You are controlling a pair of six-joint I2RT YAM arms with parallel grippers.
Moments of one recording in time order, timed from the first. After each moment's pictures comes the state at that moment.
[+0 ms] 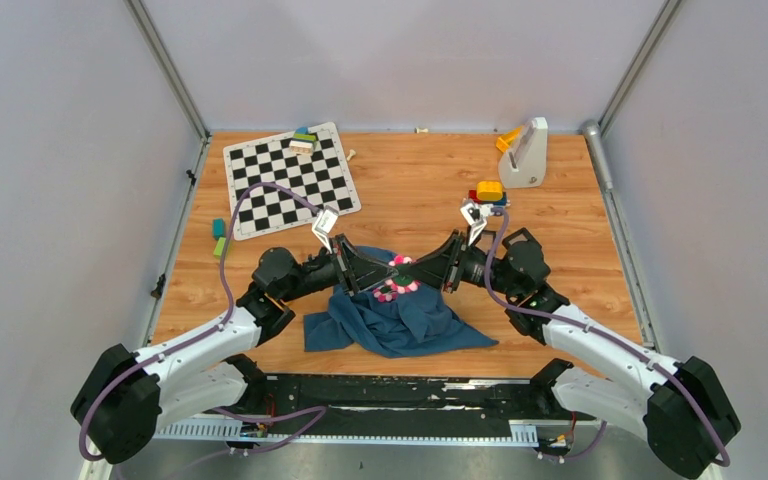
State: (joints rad) left arm -0.70 1.00 0.43 0.72 0.53 -0.85; right arm 0.65 0.99 0.48 0.62 -0.59 0.84
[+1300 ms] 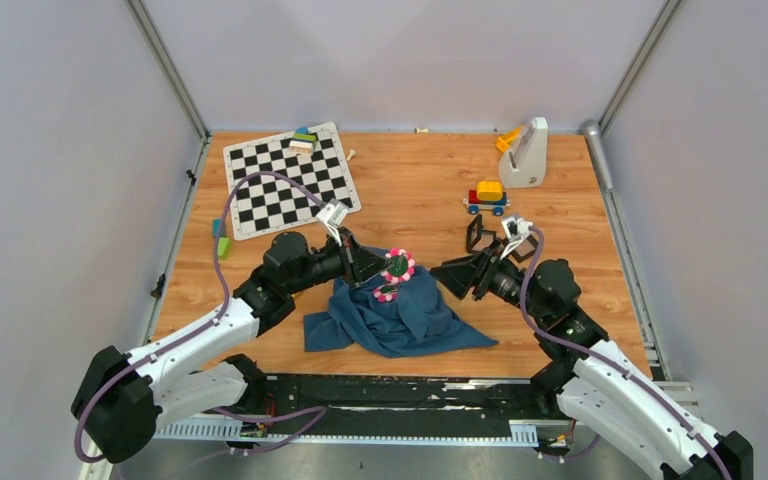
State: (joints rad) left arm -0.70 1.00 0.54 0.36 0.39 -0.65; right arm 0.60 0.63 0.43 0.21 -0.35 0.68
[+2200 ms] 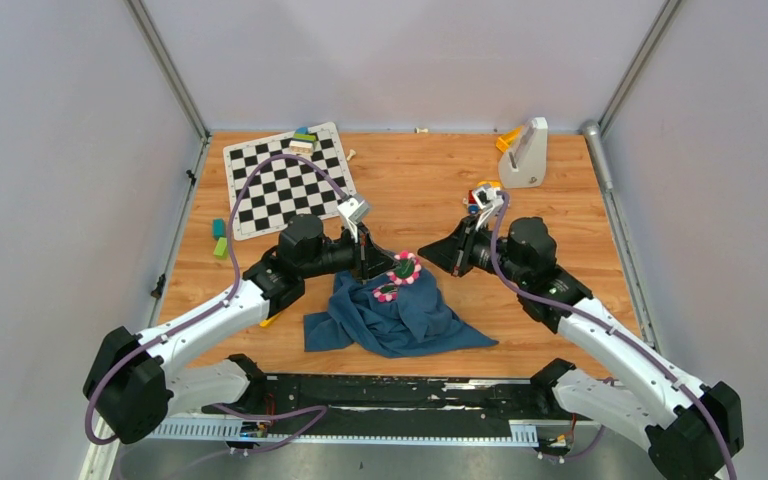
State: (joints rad) left arm -0.70 1.12 0.70 0.19 0.50 -0.43; right arm 0.60 0.92 0.69 0.06 -0.41 0.62
